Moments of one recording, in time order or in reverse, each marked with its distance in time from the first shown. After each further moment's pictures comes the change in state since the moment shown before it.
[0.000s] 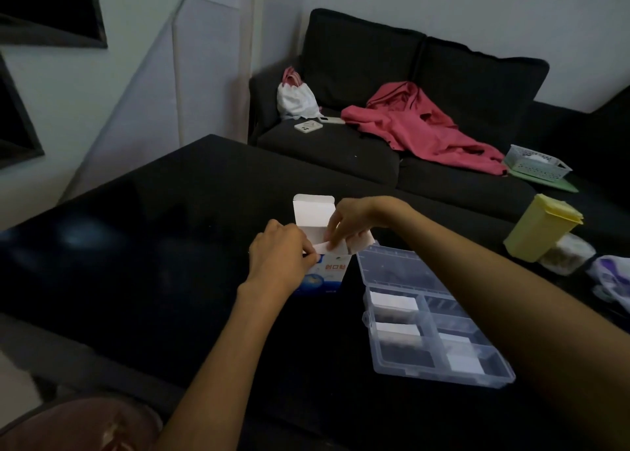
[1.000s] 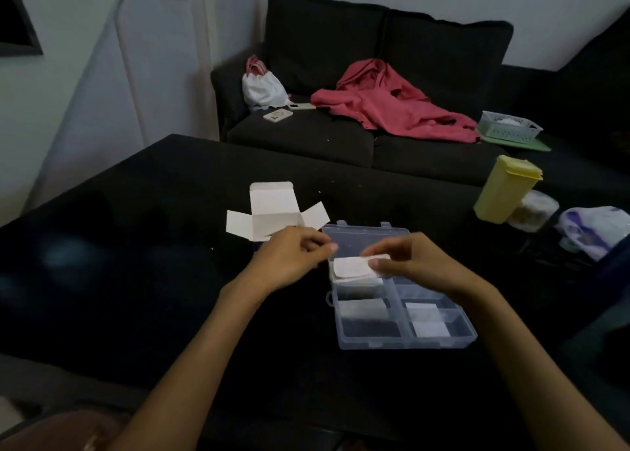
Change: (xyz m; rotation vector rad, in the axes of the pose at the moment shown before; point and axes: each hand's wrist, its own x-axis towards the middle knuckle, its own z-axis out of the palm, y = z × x) left_hand -0.018 0.062 0.026 -0.438 -0.226 0.129; right_hand -0.100 0.139 0.096 0.682 0.371 -0.257
